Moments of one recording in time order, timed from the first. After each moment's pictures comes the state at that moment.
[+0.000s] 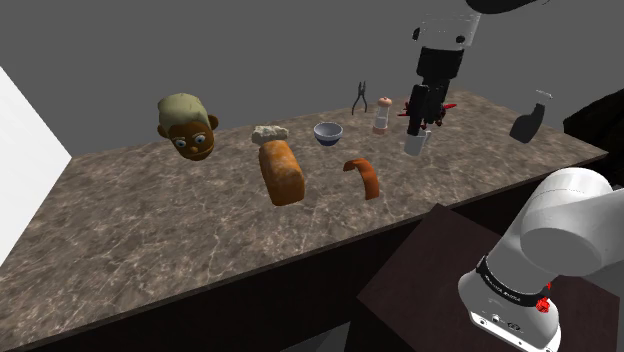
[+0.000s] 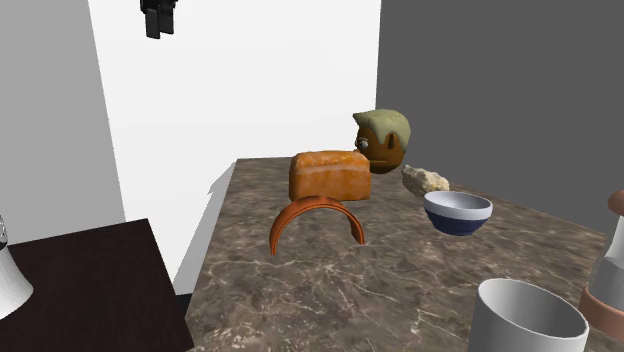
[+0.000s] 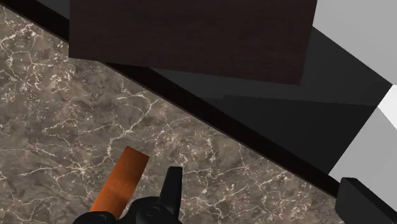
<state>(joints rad) 0.00 -0.79 -0.02 -2.41 0.09 1.57 -0.08</state>
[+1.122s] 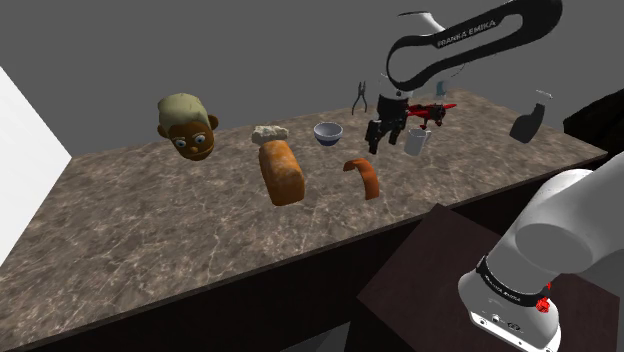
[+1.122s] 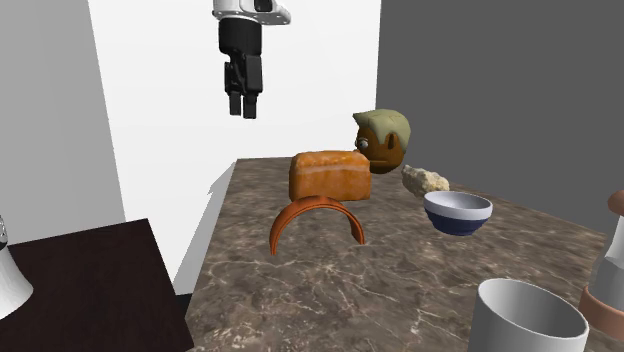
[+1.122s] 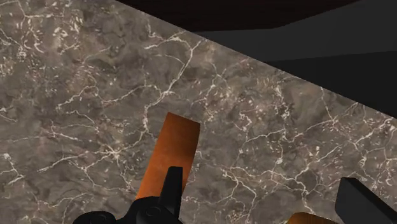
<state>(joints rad) -0.08 -0.38 -0.06 -2.48 0.04 2.07 -0.05</state>
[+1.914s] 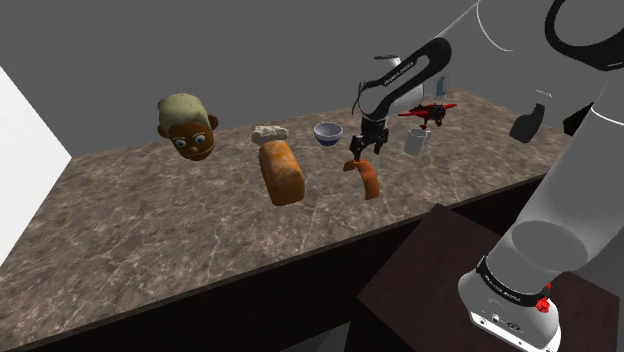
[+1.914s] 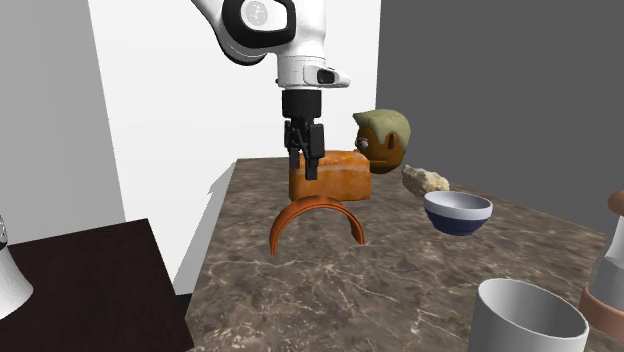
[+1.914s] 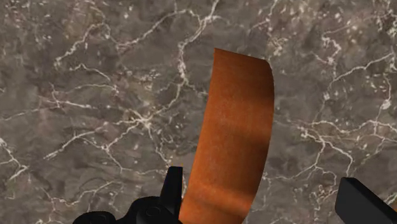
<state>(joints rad) -0.13 0.07 -0.11 -2.32 0.05 2.40 -0.03</state>
